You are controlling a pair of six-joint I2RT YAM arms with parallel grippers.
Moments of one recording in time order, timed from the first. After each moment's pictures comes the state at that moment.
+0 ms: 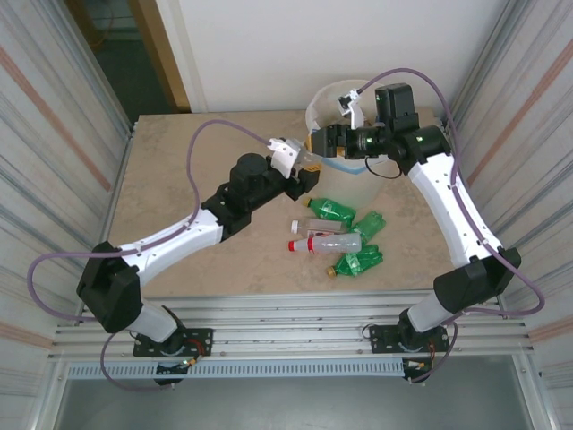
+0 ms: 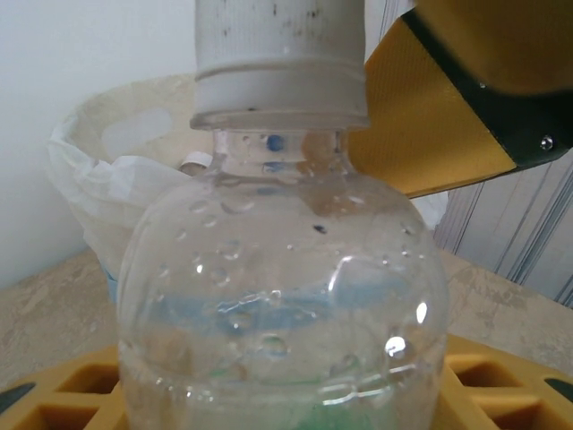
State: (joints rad) left arm -0.77 1.48 1.12 0.26 0.06 -0.03; right arm 0.35 1.55 1.75 -0.82 -0.74 0.35
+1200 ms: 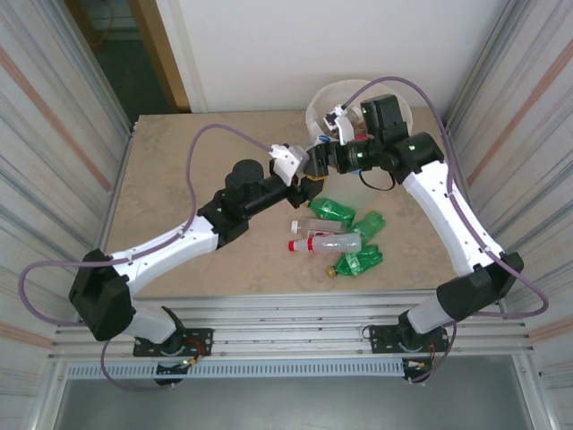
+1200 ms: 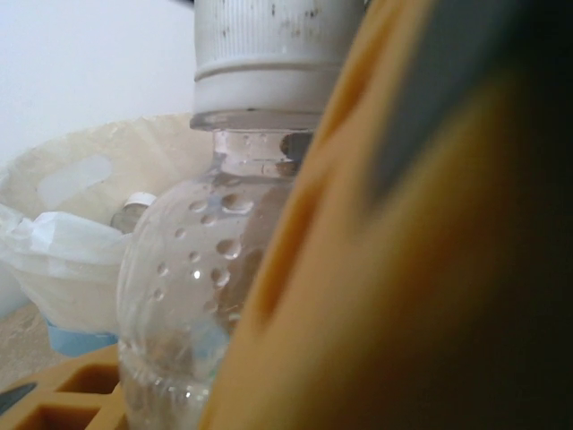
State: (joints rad) left arm -0.82 1.42 1.09 0.29 0.14 0.01; right arm 0.44 1.51 1.71 -0.91 -0.64 0.22
